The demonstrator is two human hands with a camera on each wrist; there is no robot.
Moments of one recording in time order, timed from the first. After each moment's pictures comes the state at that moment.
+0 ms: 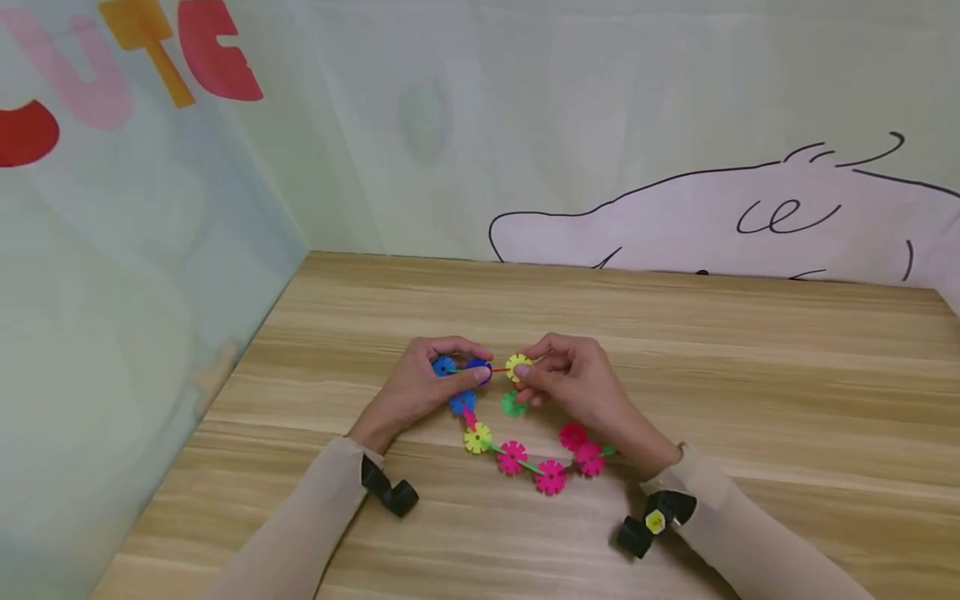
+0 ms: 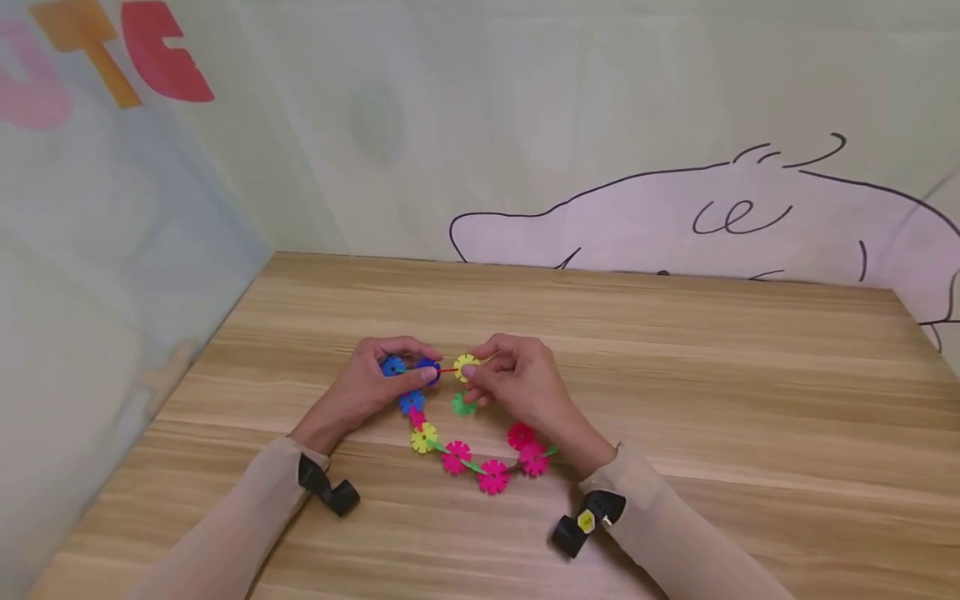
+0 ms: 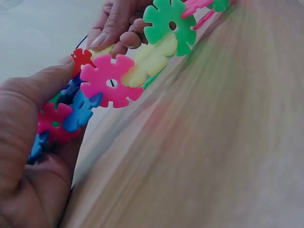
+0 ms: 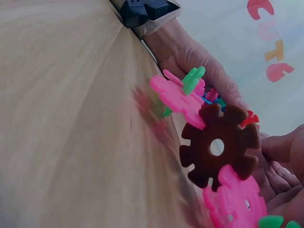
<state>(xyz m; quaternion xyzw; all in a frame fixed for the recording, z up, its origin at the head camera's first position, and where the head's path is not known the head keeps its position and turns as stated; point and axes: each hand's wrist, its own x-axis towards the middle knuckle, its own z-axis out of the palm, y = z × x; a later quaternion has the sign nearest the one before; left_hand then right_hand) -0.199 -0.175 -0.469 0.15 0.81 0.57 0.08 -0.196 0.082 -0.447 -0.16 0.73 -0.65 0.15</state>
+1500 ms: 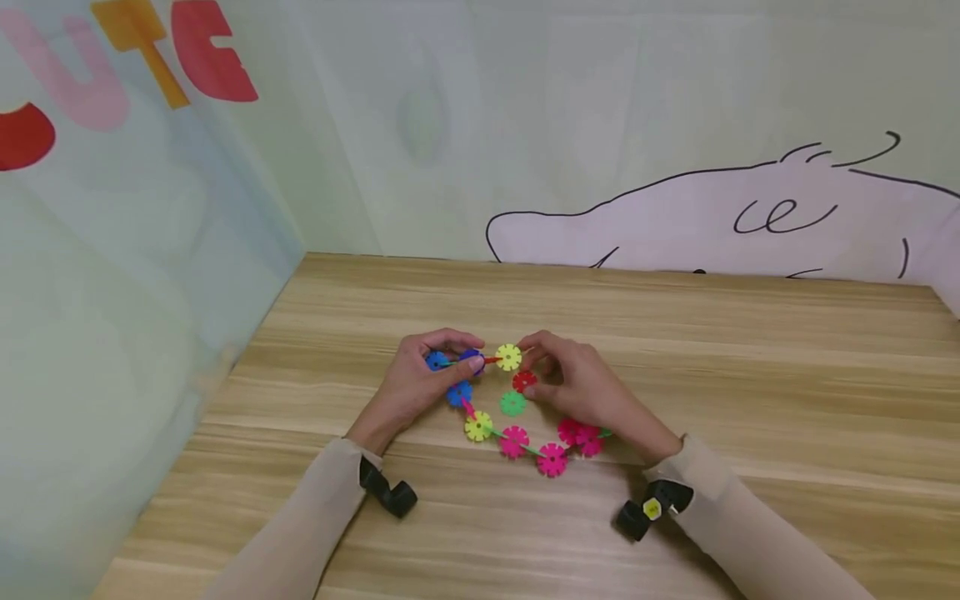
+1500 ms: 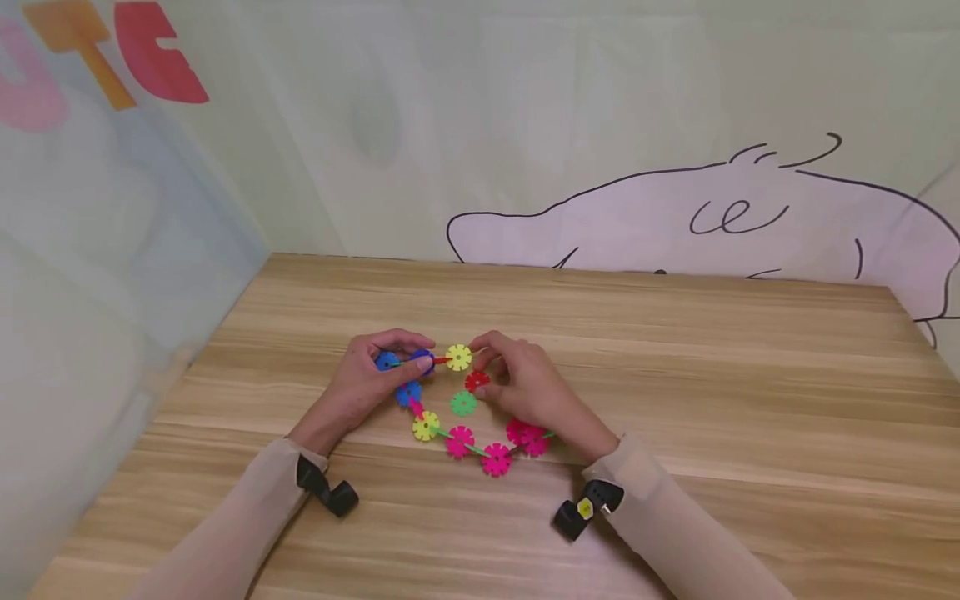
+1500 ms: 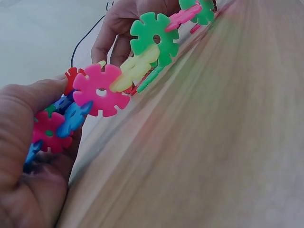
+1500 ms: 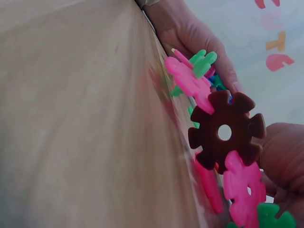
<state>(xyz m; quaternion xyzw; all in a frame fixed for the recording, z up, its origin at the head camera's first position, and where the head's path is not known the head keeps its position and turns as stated) -0.202 -0.171 -0.466 0.10 0.78 0.61 0.05 -0.212 0.095 -0.445 -0.26 0.87 -0.40 0.09</state>
